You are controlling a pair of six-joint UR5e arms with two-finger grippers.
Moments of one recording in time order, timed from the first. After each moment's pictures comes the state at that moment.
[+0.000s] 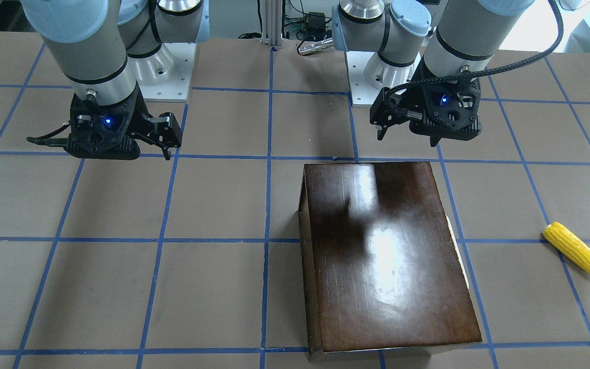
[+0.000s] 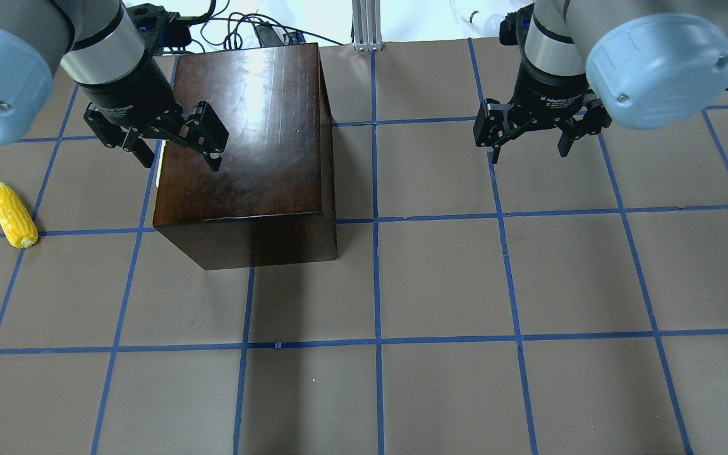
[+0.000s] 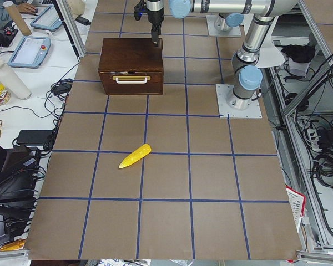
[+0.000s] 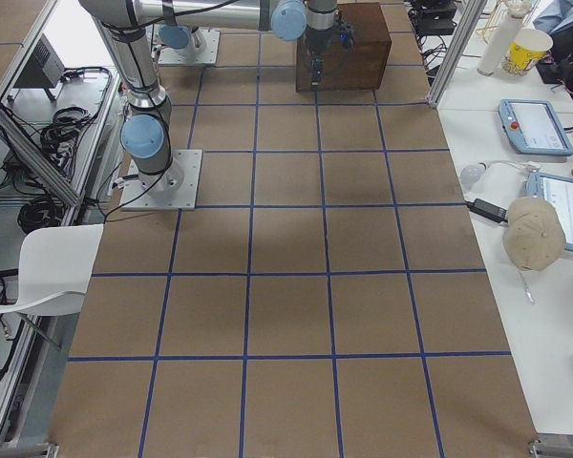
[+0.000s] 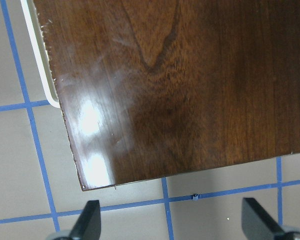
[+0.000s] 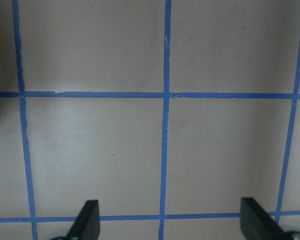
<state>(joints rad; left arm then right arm) -1.57 -1.60 -1.56 -1.61 1.57 0.12 1.65 -1.48 1.58 -1.62 -1.63 0.06</state>
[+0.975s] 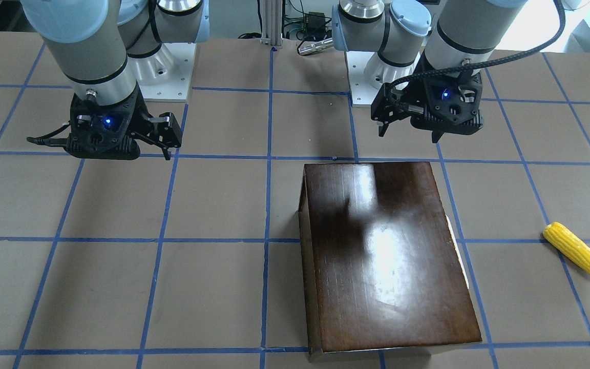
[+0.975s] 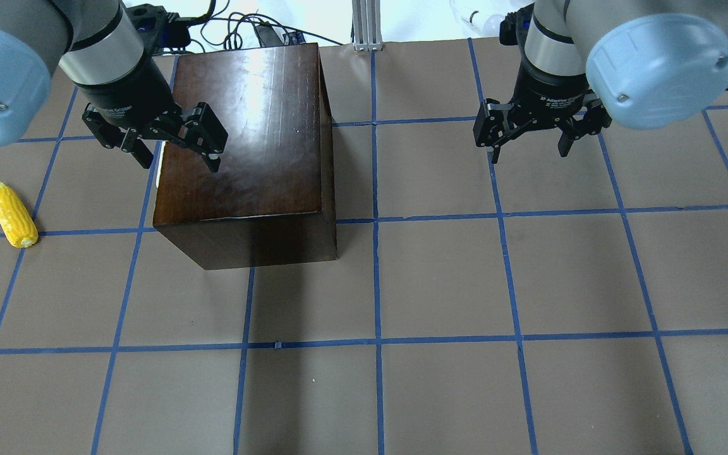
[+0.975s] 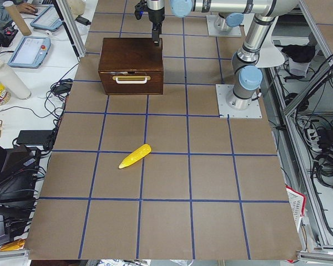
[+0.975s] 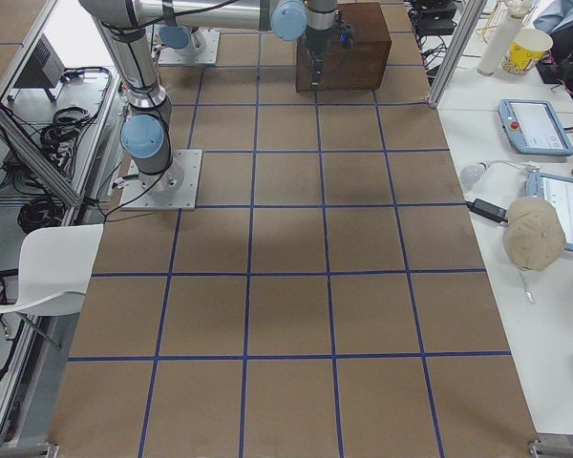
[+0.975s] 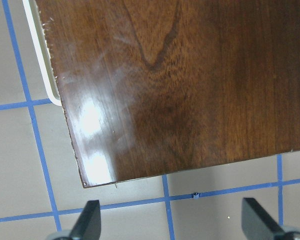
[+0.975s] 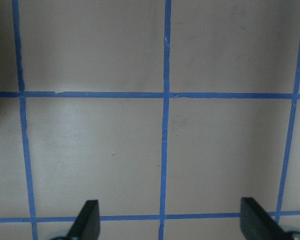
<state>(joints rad) -1.57 -1.58 -1.56 -1.61 1.57 0.12 1.65 -1.48 1.58 -1.62 -1.63 0.06</state>
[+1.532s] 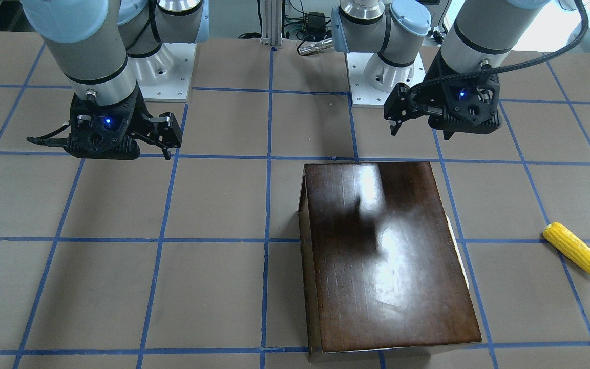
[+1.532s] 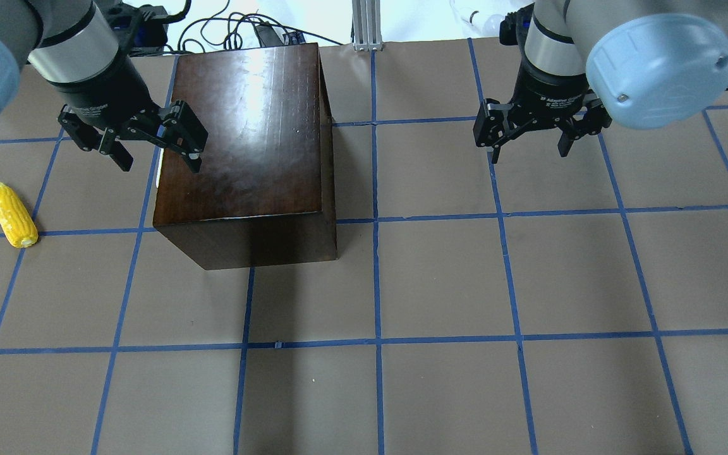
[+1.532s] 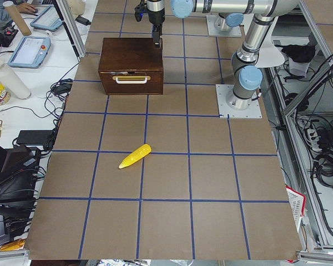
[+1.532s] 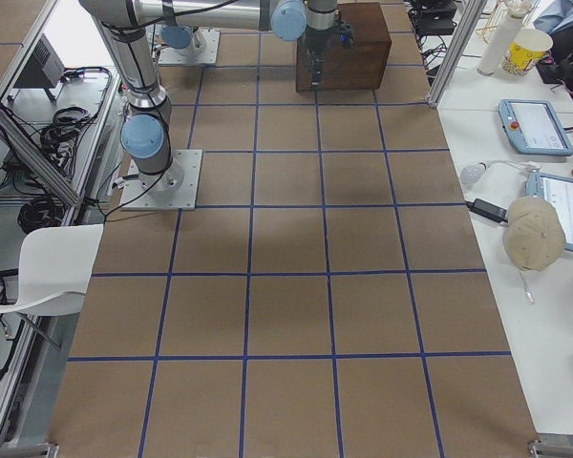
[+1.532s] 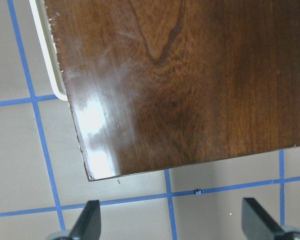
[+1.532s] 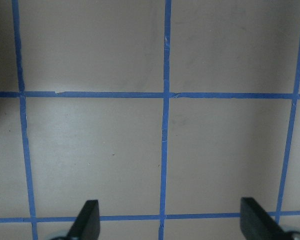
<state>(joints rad) -1.53 -1.58 -1.55 -1.65 1.58 0.12 1.65 -1.48 1.58 -1.62 -1.63 0.06</state>
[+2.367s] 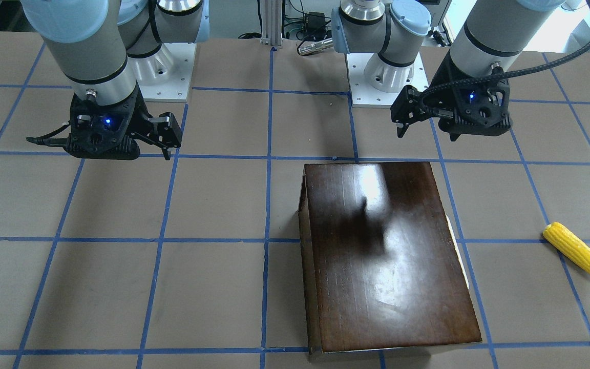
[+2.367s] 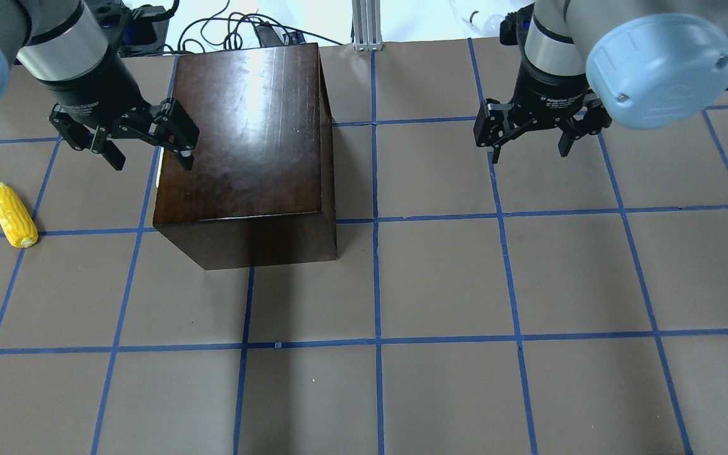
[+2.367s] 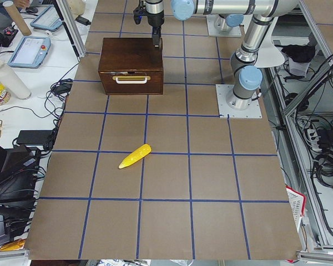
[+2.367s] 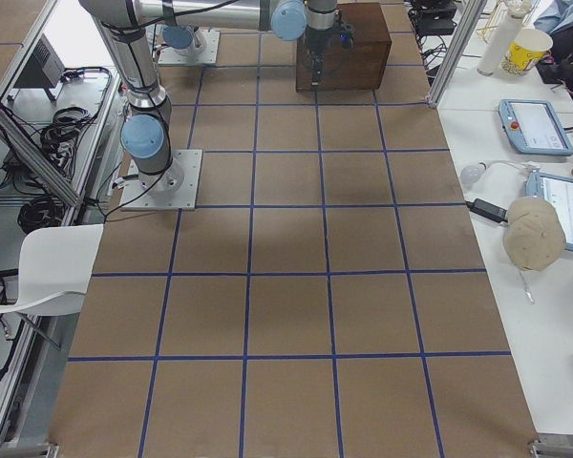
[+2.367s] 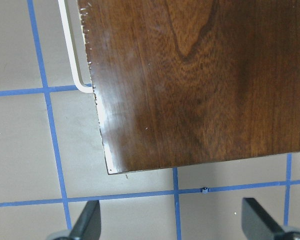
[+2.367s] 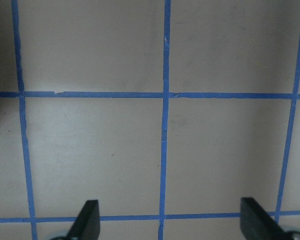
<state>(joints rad) -1.50 -1.59 -1.55 -1.64 1.57 0.12 1.65 -1.48 1.58 -1.62 -1.63 0.06</state>
